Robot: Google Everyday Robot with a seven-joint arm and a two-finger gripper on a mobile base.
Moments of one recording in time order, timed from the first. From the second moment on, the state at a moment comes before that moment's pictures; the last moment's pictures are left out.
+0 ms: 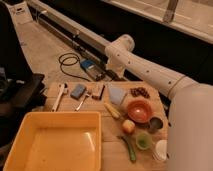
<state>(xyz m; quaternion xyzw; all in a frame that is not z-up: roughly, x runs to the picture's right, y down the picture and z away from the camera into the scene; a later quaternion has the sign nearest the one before) 0.055 -0.093 0.861 -0.11 -0.09 -0.46 0.87</state>
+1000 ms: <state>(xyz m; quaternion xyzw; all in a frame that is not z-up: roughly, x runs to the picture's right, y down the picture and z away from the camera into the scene) -0.035 -0.032 0.922 -0.17 -0.22 -0.50 0.82</state>
